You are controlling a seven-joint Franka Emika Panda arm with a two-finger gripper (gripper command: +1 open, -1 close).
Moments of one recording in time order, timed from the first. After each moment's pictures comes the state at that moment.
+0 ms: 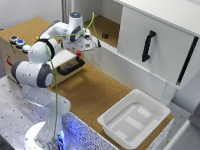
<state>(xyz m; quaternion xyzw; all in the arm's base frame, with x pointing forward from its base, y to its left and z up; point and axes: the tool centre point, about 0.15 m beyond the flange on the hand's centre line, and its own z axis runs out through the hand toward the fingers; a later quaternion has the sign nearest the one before) 0.398 0.075 0.421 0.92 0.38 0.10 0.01</state>
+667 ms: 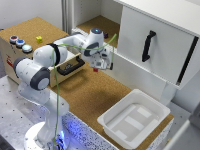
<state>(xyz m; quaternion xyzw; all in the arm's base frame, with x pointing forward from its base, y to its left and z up) 0.409 -0.059 0.340 0.98 0.19 0.08 -0.01</state>
